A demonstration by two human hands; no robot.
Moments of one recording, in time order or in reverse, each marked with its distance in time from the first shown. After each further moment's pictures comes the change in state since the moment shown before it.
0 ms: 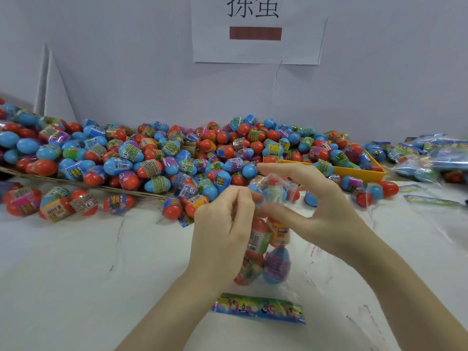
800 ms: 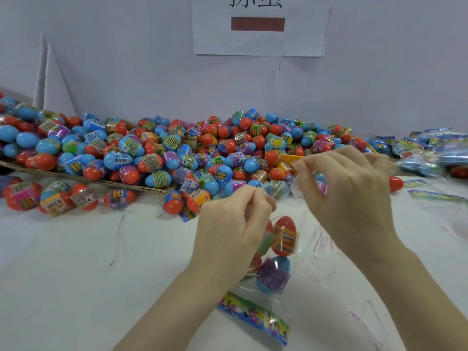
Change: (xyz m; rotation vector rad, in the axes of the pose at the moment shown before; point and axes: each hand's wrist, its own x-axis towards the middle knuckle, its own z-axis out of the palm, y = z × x) left_hand -0.003 -0.001 0.000 0.116 -0.069 0.126; right_hand -0.001 0.005 -0.001 -0.816 0.525 -0.127
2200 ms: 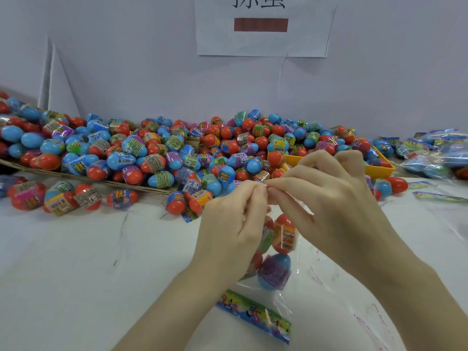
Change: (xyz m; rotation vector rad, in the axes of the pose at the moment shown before) left_hand 0.005 0.003 -0.002 -0.064 -0.021 -0.008; right_hand 0.002 -0.011 -0.010 0.127 -0.120 -0.345
